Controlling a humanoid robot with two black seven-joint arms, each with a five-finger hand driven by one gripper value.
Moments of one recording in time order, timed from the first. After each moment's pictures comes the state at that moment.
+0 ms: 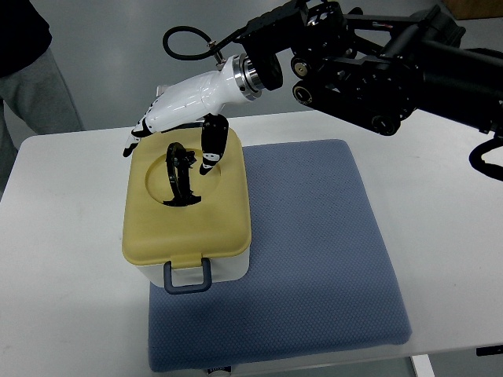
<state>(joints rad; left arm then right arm) -0.01 0.00 -0.02 -0.14 0.01 -0.07 -0.04 1.57 -0.07 0.08 0.87 -1.56 0.41 0.58</state>
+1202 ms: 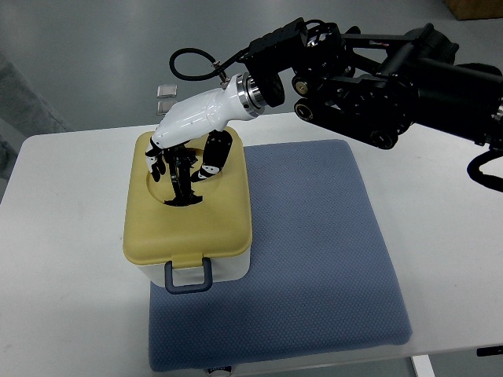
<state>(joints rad) -0.01 0.00 -0.02 -0.14 0.01 -0.07 -0.04 1.53 -0.07 0.06 0.87 -1.57 0.39 0.59</state>
